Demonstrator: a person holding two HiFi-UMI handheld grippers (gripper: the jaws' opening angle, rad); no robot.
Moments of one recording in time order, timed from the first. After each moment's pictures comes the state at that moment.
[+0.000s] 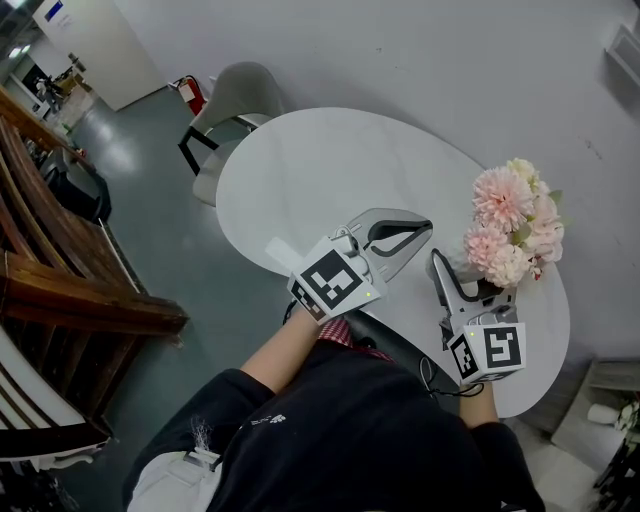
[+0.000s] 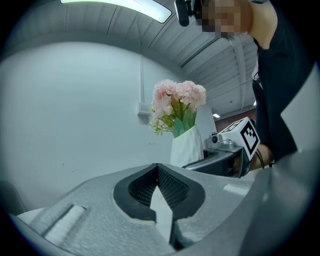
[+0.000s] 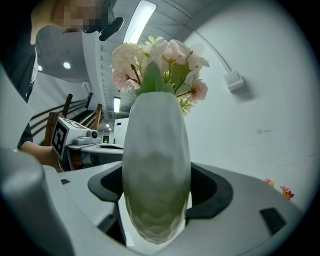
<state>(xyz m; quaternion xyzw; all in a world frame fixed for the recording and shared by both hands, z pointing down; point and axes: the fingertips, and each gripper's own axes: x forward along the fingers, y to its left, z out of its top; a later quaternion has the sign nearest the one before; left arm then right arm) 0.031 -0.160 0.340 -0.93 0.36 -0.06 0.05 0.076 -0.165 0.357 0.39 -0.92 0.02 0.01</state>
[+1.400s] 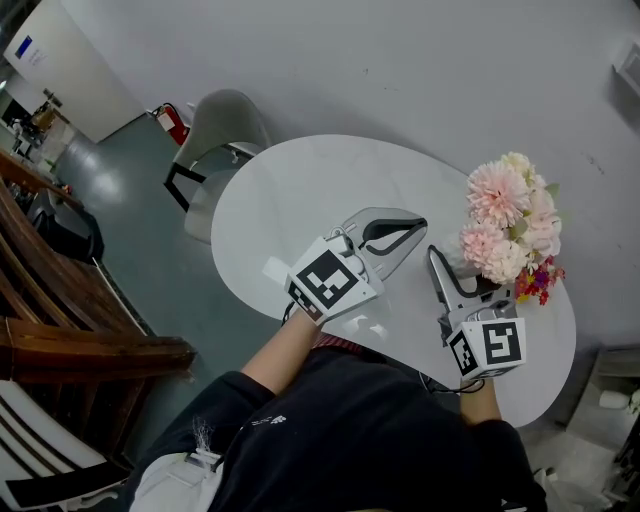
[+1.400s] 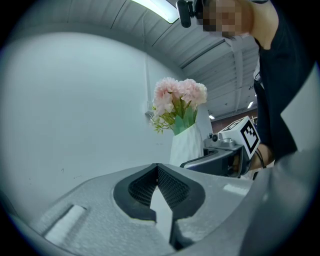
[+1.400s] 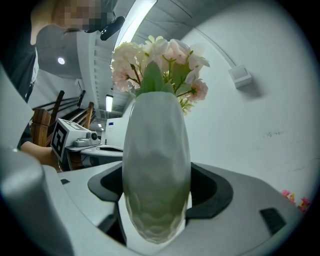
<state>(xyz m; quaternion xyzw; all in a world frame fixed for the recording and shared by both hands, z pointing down) 0.027 -0.164 0.335 -0.95 0.31 -0.06 0.05 0.072 -0.164 0.347 0.44 -0.90 0.02 0.00</state>
